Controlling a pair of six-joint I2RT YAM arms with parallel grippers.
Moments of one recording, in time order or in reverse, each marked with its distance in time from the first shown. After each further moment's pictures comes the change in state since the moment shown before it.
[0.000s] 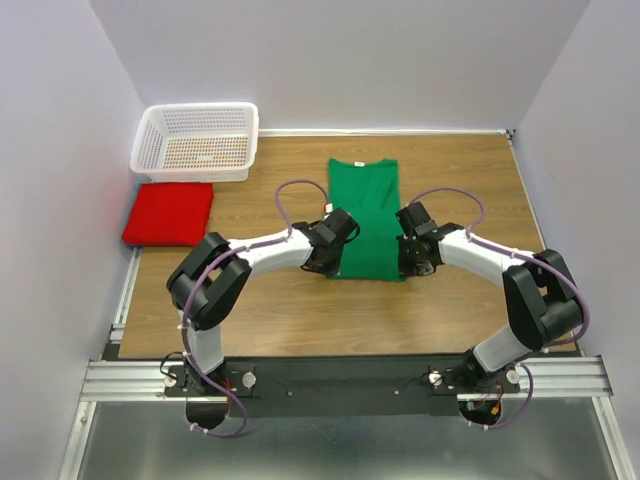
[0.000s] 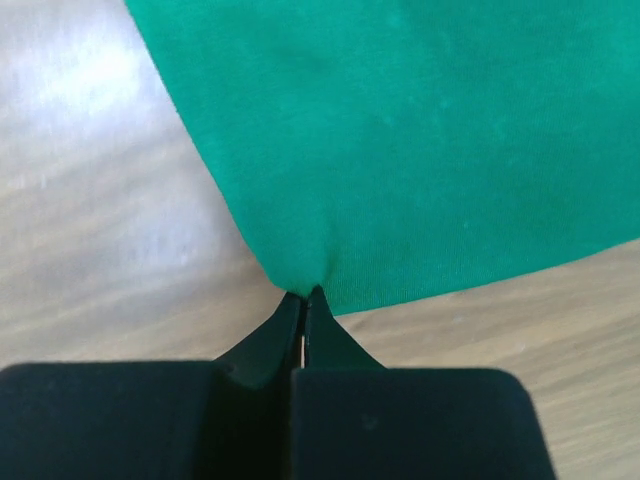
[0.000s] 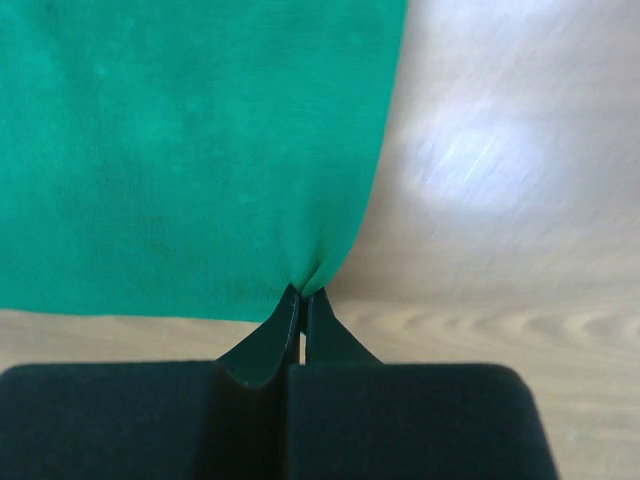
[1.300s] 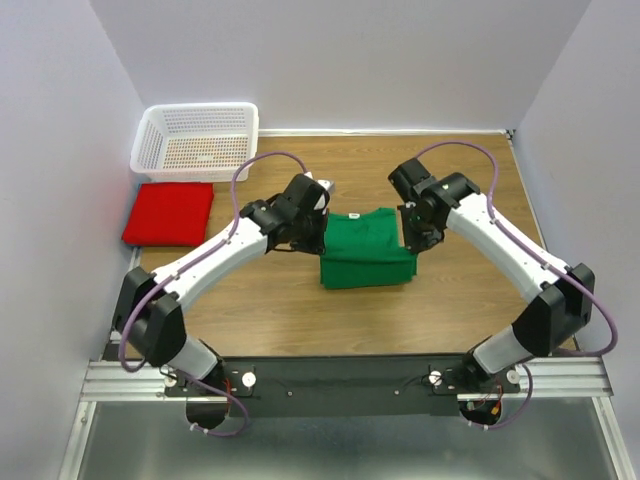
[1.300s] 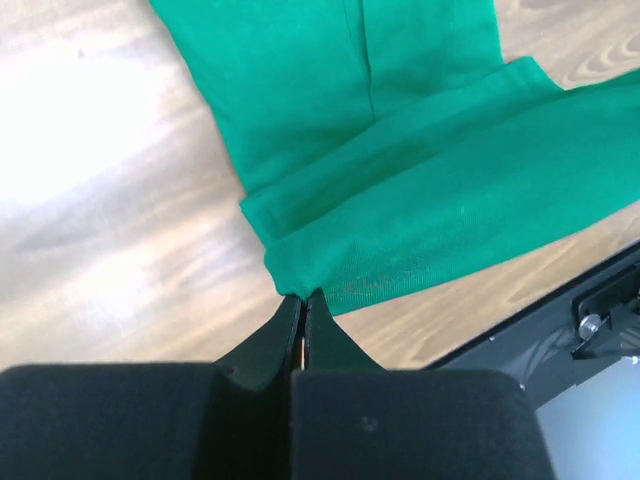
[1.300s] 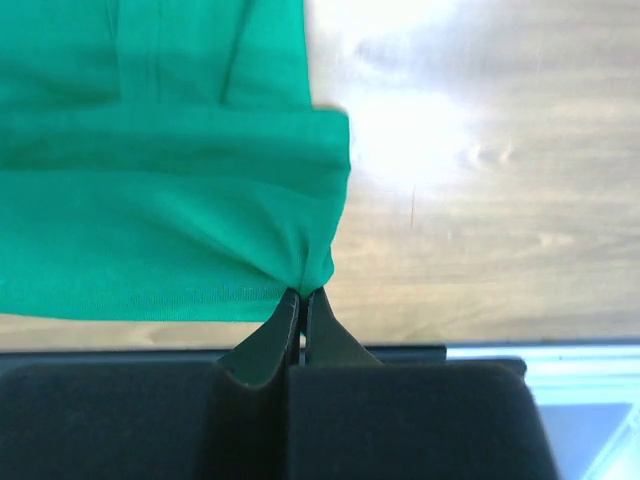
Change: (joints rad) left arm 0.093 -0.385 0.030 -0.202 0.197 0.080; right arm 0.148 -0.064 0.557 -0.747 0.146 0.025
